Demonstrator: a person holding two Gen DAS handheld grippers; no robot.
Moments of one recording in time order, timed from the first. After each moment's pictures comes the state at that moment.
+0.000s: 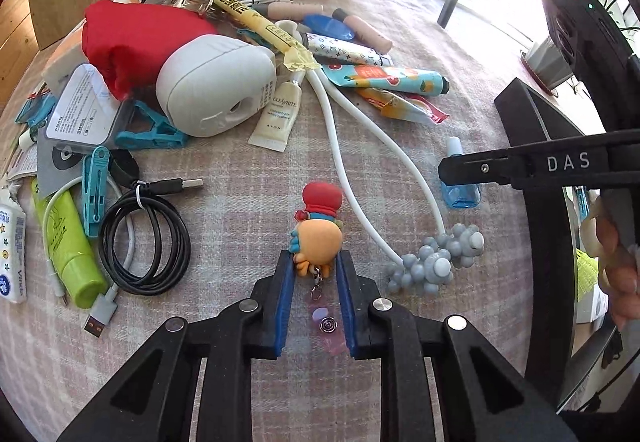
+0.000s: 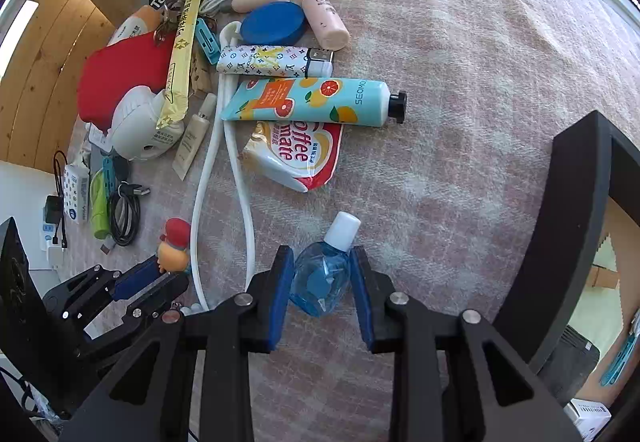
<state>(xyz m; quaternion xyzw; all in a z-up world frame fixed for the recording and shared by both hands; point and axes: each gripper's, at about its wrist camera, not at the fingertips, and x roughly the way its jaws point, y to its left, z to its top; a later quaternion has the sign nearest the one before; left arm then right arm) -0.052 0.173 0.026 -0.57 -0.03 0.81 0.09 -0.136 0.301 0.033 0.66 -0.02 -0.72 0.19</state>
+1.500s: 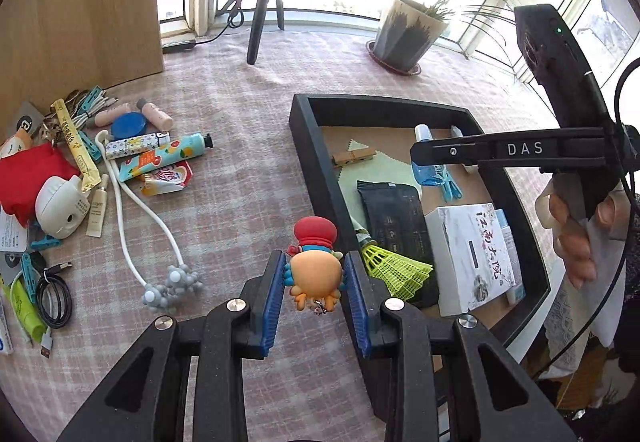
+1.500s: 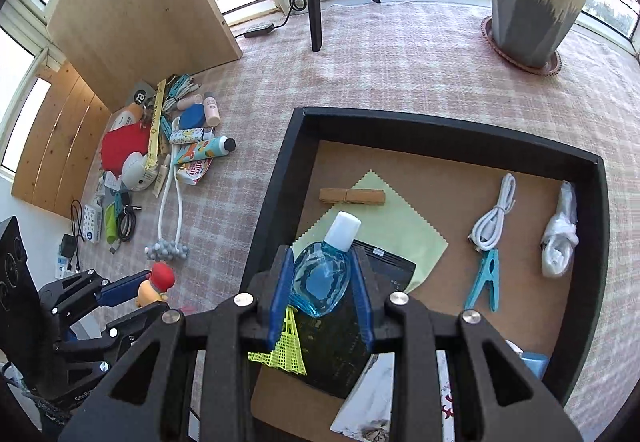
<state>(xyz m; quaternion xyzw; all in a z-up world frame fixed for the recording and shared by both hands) -0.011 0.314 0.114 -0.52 0.02 0.81 0.27 -0.075 0.521 0.115 0.58 -0.09 -0.80 0.12</state>
